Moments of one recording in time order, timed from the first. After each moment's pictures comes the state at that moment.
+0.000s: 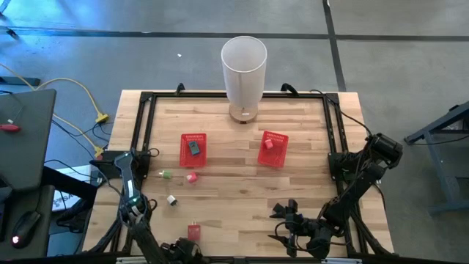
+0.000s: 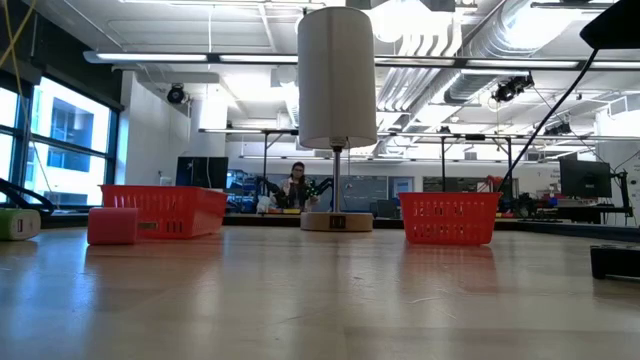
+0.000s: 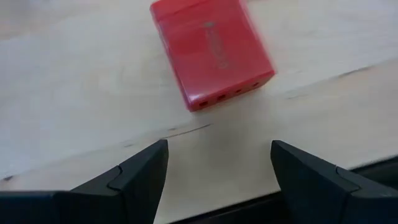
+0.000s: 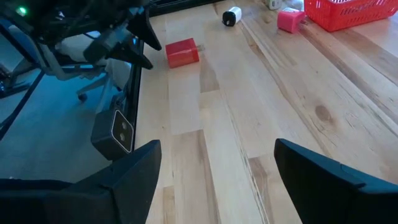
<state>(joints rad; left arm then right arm) -1.01 2.53 2.30 -1.57 -0.32 -2.35 0.95 1.71 0.93 0.06 0.83 0.84</state>
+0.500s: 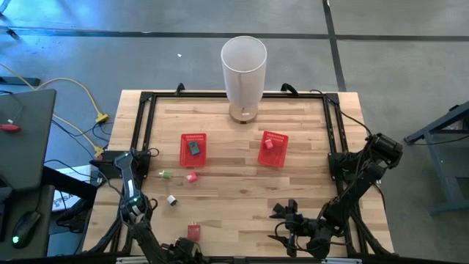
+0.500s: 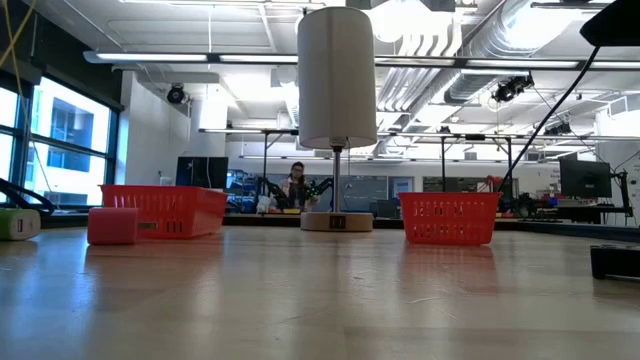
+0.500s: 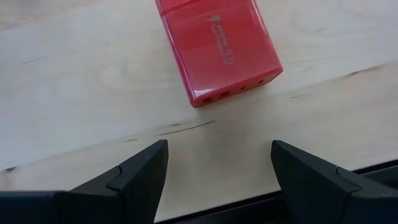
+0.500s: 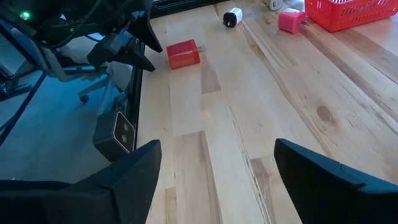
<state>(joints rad) -1.00 2.53 2.30 -1.57 -0.31 -2.37 0.95 1.71 0.93 0.07 0.83 0.84</state>
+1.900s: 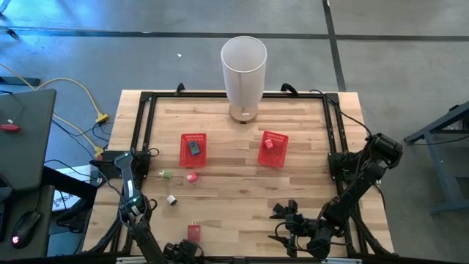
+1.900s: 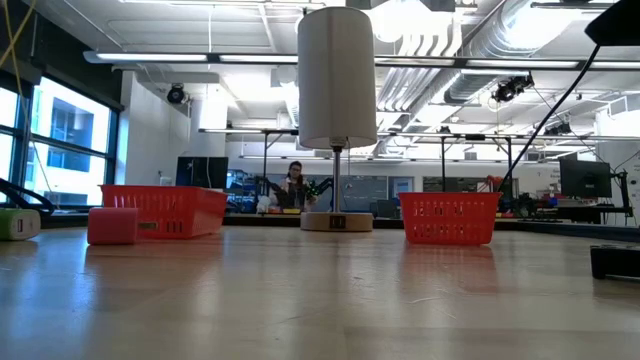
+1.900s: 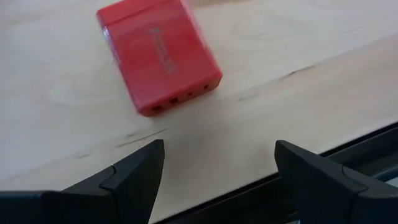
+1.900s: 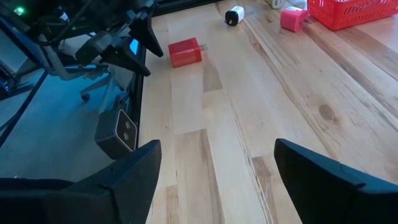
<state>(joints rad) -1.01 2.53 2.30 -1.50 -0.43 -2.31 0.95 1.71 0.93 0.07 0.83 0.84</state>
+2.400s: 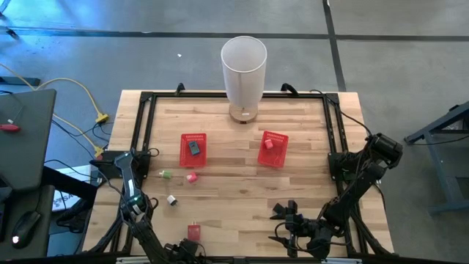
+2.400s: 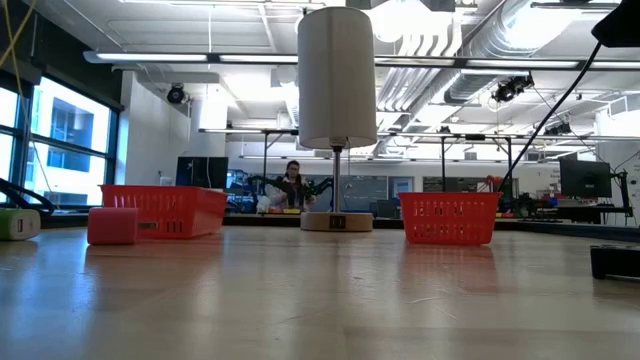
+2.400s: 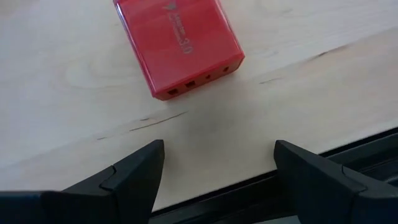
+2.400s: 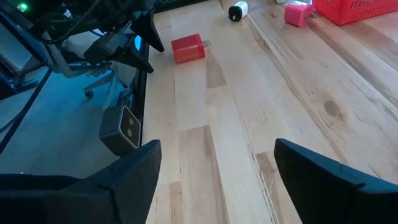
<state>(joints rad) -0.99 2.53 2.30 -1.50 -0.31 -2.27 0.95 1.71 0.93 0.07 0.81 0.84</state>
